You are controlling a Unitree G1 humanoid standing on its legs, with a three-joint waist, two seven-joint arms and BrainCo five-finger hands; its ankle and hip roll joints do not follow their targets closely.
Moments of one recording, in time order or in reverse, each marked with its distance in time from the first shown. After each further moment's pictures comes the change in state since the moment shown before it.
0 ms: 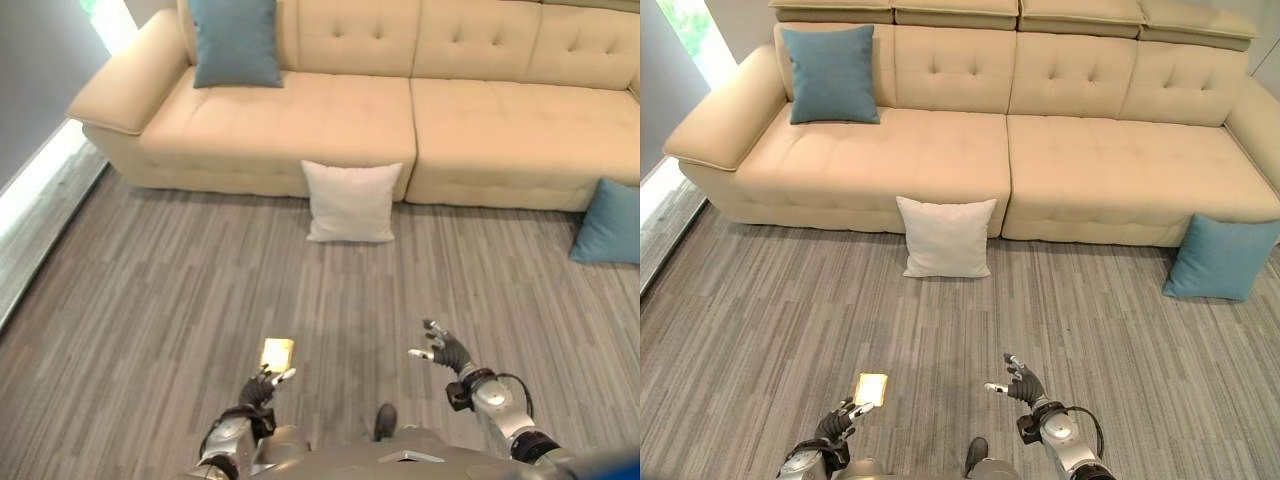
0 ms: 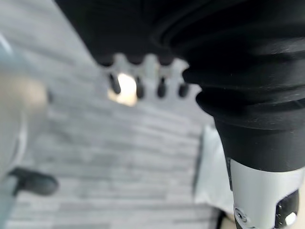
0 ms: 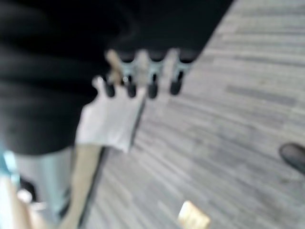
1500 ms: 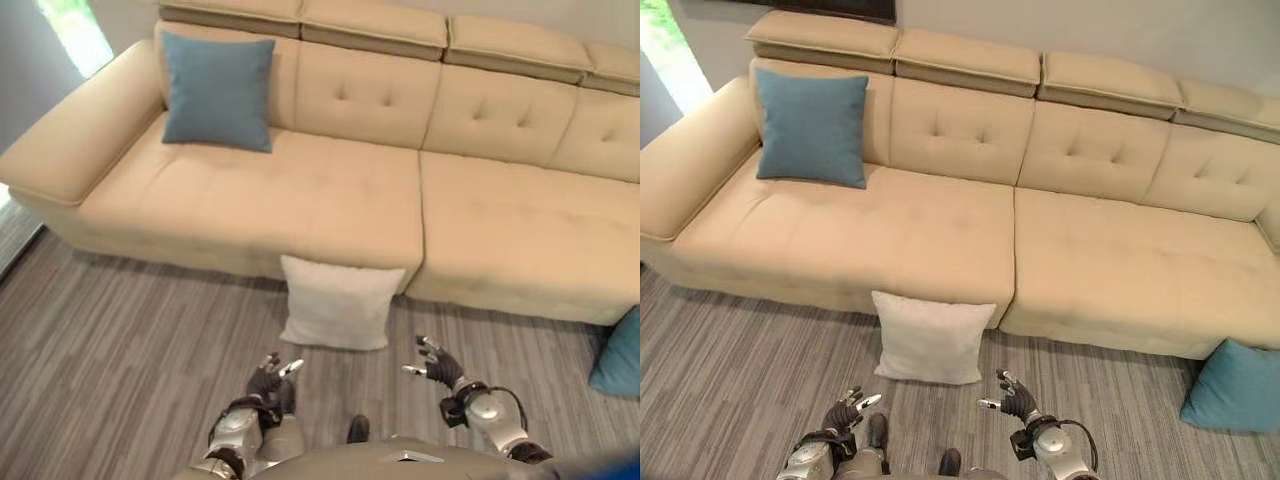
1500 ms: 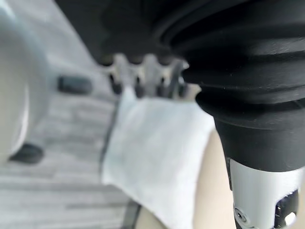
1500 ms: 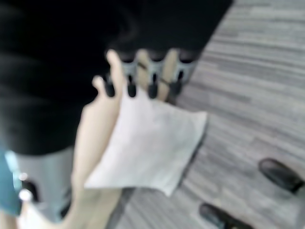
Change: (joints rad) left arm 0.043 -0.019 -0.015 -0.005 -0.002 -0.022 -0.008; right arm 0.048 0.025 0.037 0.008 -0.008 -0.005 0.000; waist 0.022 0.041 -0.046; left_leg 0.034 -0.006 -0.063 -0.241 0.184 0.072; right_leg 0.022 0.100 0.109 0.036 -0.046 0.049
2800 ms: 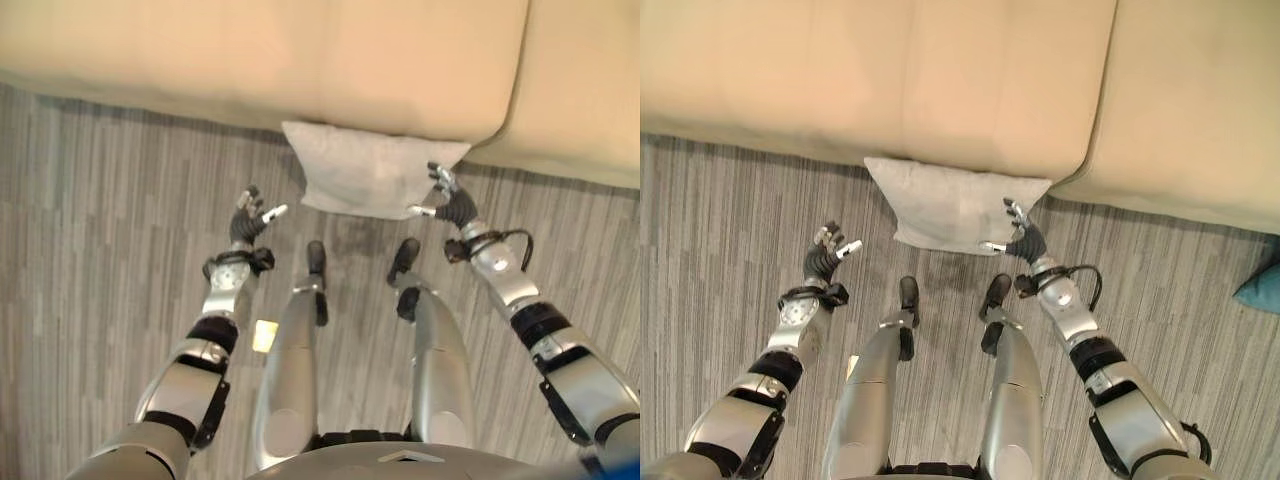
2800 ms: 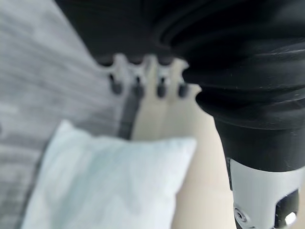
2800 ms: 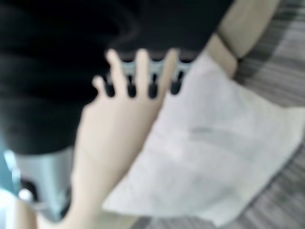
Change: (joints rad) left arm -0.513 0.212 -0.035 -0.358 -0.160 -0.068 0.171; right arm -0.594 -0.225 -0.072 -0.304 0.031 -0.023 -0.153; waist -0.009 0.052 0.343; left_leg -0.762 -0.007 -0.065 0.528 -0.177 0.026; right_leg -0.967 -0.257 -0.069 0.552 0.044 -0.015
